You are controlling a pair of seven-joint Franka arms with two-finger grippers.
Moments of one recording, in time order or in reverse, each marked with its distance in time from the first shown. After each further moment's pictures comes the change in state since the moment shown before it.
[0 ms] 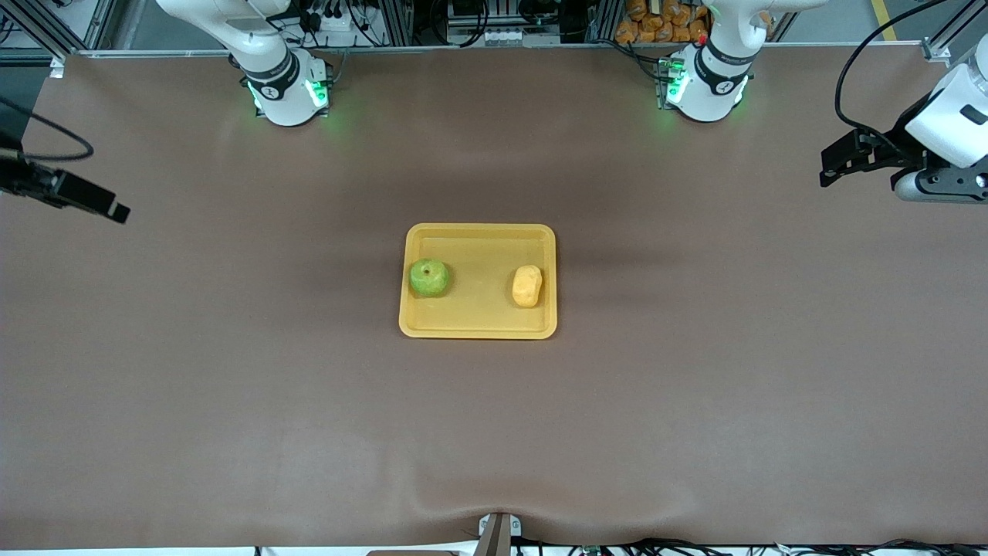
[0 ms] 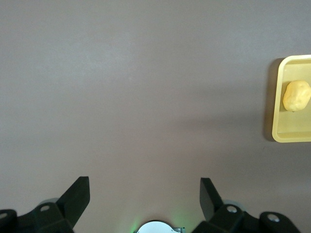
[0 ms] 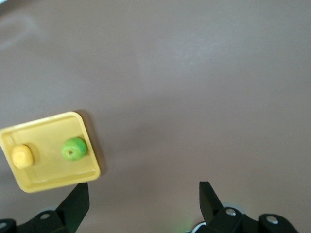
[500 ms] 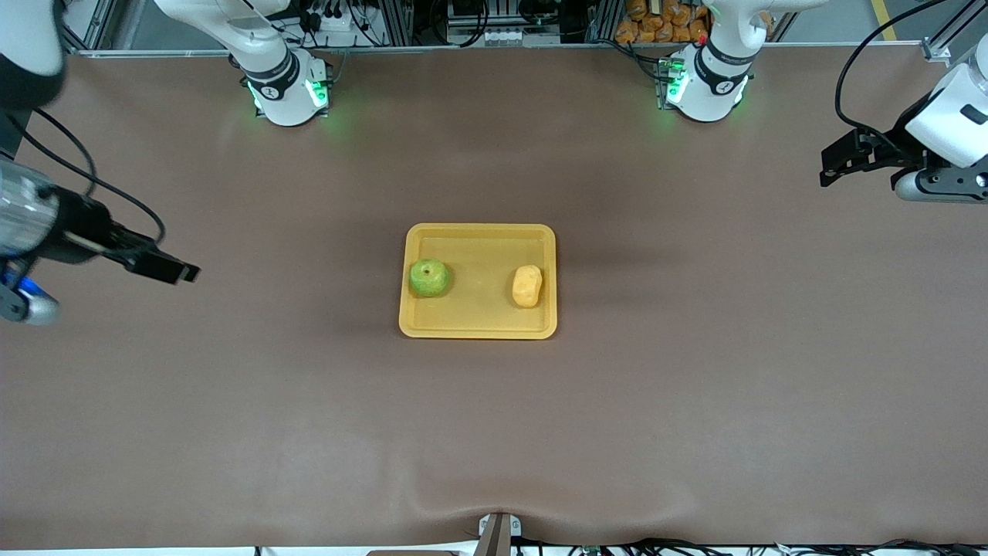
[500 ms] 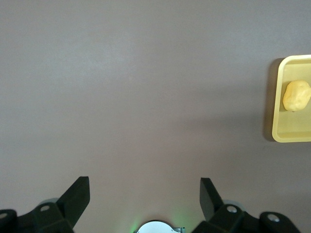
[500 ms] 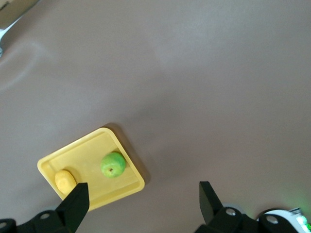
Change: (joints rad) left arm 0.000 0.000 0.000 0.000 0.000 0.000 0.000; right arm 0.057 0.169 -0.010 0.099 0.119 0.059 0.299
